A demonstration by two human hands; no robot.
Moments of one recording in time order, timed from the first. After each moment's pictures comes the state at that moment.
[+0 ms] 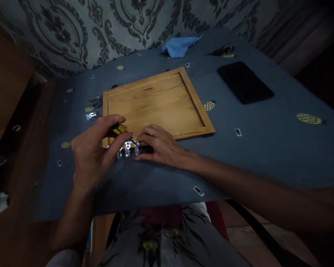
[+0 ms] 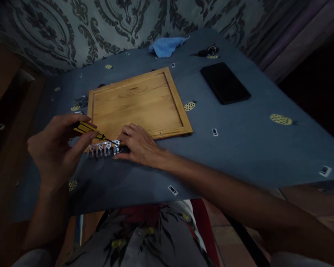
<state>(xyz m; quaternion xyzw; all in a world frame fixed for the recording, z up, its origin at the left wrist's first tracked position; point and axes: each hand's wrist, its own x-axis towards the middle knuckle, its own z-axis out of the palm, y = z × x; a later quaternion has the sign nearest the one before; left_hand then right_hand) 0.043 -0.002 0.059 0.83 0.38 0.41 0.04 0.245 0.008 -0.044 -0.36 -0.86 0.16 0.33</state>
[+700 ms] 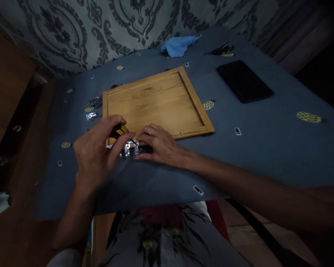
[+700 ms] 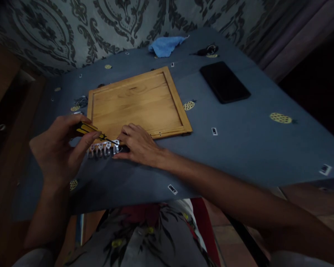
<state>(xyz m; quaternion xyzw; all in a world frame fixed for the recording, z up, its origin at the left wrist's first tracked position) 0.051 -0.006 0.063 0.83 0.39 0.39 0.03 0.245 0.008 -0.041 -0.36 -0.86 0.17 0.32</state>
